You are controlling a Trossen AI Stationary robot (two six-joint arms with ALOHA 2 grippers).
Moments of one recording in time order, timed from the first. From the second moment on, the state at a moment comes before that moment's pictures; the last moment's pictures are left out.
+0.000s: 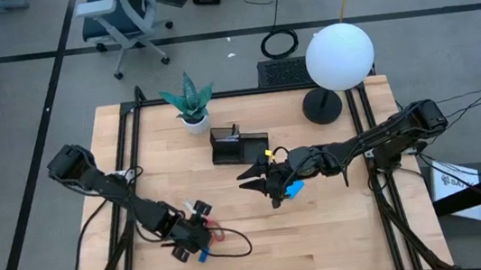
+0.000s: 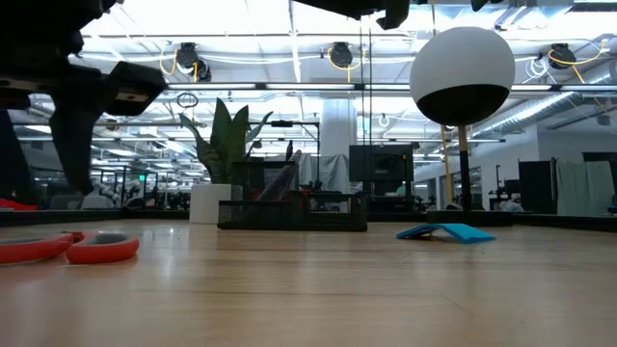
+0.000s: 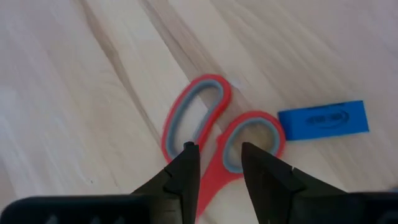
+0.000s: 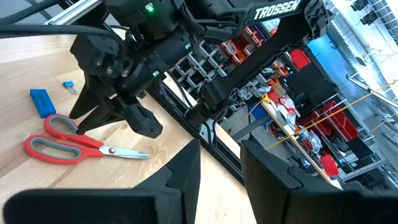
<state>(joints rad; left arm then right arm) -0.61 1.58 0.86 -0.42 -0.16 0.04 0.20 1.54 0.95 0.44 0.13 -0.76</state>
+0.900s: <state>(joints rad) -0.55 1.69 0.86 -0.35 -0.05 0.24 0.20 1.54 0.95 0.44 0.13 -0.76</state>
